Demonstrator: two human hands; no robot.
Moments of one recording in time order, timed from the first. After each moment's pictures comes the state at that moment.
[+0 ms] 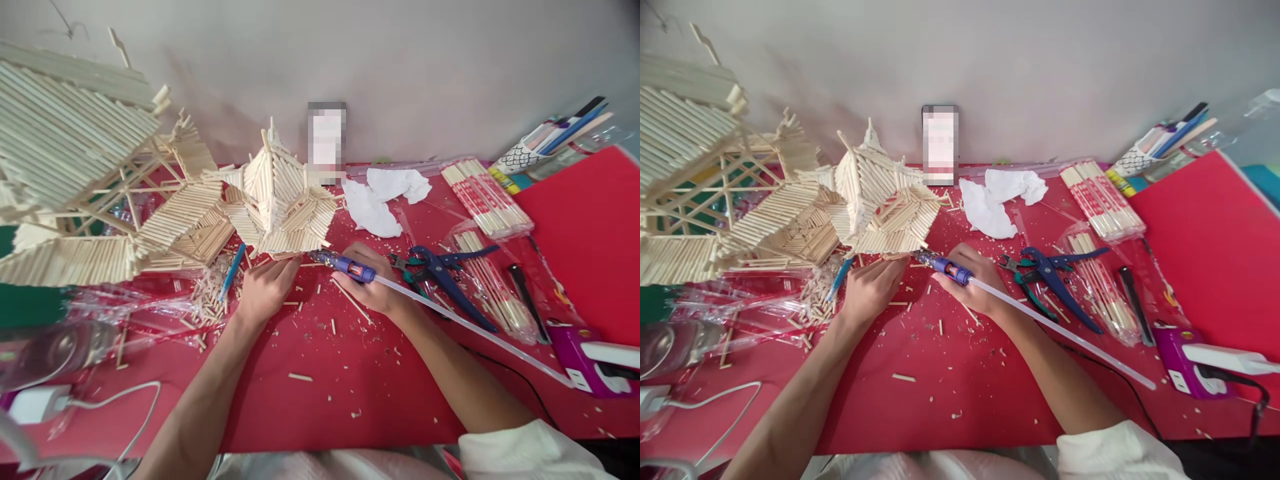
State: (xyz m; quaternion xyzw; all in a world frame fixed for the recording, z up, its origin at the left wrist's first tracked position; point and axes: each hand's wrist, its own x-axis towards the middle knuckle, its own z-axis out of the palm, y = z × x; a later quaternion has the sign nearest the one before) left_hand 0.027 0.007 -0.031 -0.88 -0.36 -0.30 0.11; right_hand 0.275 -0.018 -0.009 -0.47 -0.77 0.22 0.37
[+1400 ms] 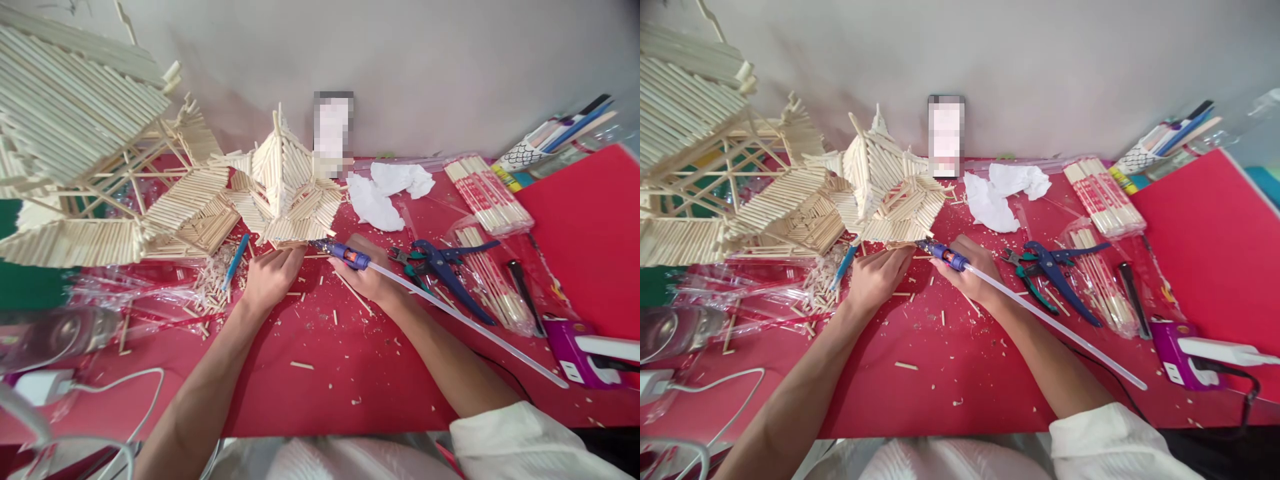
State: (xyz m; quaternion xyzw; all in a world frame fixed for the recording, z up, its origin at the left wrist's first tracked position) left_hand 0.032 0.009 -0.030 -0.86 -0.36 -0.32 0.14; right_hand 0.263 -0.012 -0.024 -0.49 -0.77 0.11 0.39
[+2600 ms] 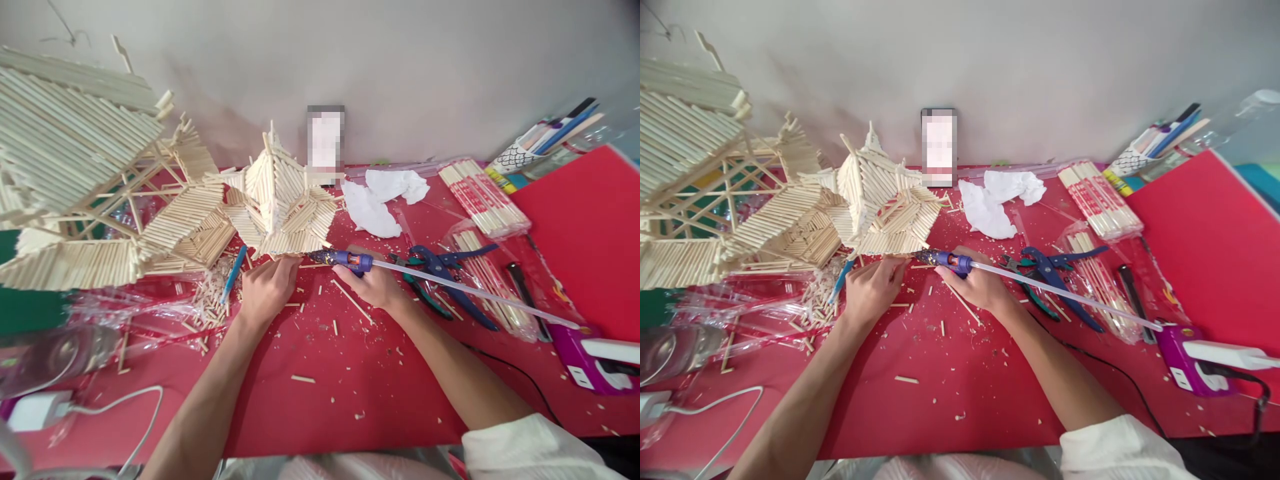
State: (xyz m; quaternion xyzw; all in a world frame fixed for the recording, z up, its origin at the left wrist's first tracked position) left_hand 0.036 0.008 -0.027 -0.83 -0.41 -0.36 0.13; right_hand 0.273 -0.011 -0.017 -0.52 -0.73 0.25 0.37
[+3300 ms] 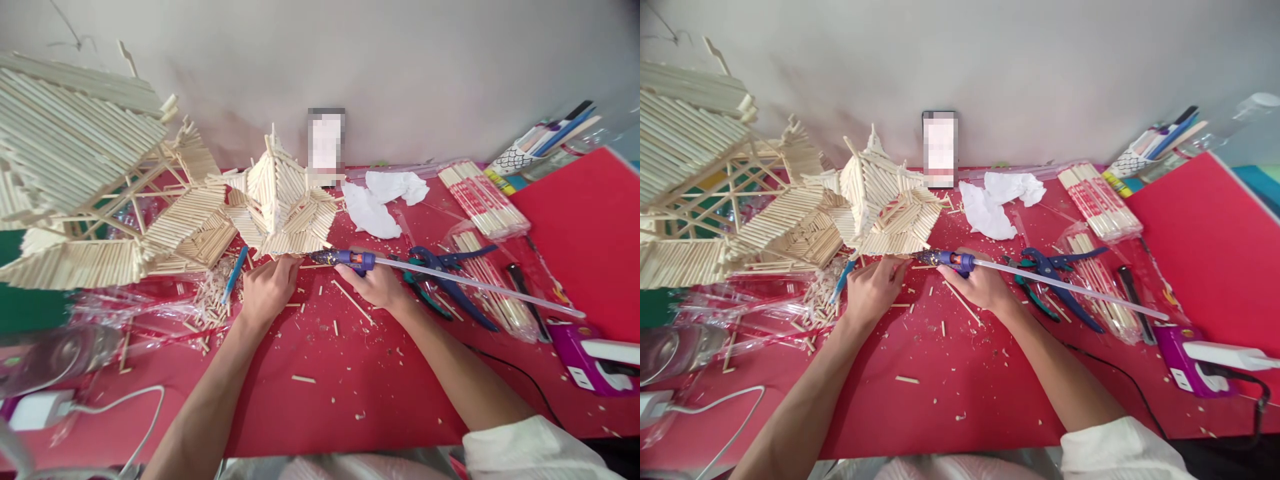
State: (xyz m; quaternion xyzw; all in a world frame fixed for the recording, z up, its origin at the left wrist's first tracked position) left_hand 0.038 0.008 -0.028 -0.81 -0.44 -0.35 0.14; right_hand 0.276 -0.012 -0.021 -0.53 -0.70 0.28 0.37
